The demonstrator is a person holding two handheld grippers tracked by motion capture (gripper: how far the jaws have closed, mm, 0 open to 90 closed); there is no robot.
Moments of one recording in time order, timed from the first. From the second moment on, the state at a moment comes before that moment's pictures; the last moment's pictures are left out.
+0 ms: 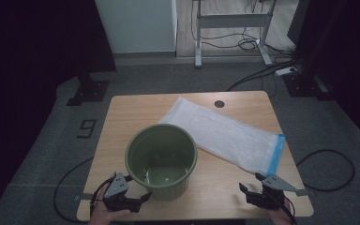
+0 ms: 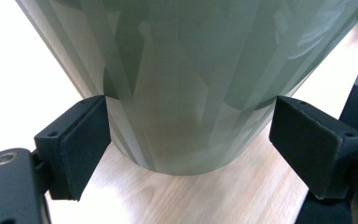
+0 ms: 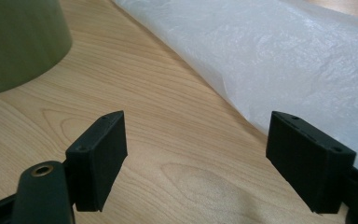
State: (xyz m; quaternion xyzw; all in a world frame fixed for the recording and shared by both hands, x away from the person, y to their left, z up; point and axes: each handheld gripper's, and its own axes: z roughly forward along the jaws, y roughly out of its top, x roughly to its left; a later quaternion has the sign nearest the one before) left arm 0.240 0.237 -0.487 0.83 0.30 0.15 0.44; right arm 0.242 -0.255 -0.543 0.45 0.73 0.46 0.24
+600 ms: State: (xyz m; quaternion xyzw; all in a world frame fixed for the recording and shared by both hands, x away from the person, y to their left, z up) left arm 0.266 0.194 -0.489 0.84 0.29 0.14 0.44; right arm 0.235 -0.260 -0.544 0.46 0.72 0.46 0.24
